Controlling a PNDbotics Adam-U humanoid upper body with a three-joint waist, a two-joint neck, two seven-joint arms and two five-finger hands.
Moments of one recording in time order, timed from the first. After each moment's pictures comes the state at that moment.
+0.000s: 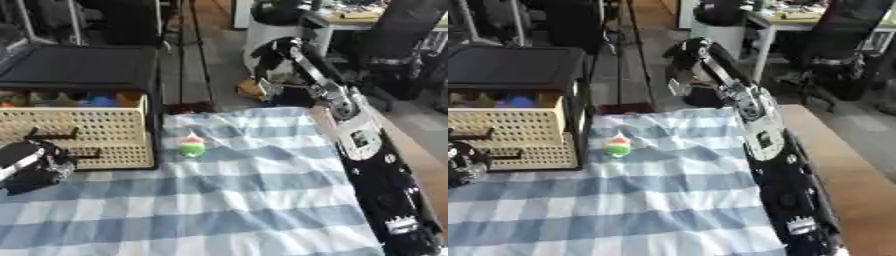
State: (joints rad) left arm -0.68 0.56 -0.25 -1.26 -0.74 0.05 -0.47; right arm -0.81 -0.24 -0.09 -1.32 0.62 -0.43 0.26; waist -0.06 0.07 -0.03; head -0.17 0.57
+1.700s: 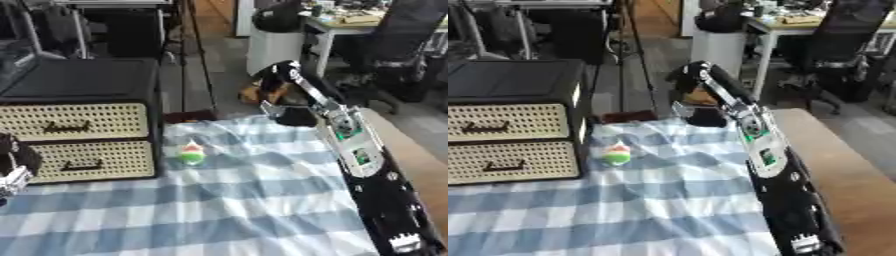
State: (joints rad) left arm -0.32 0.73 -0.13 -1.96 -0.47 0.07 -0.39; right arm -0.72 -0.24 -0.10 -1.34 0.58 -0.42 0.33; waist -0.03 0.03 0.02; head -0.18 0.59
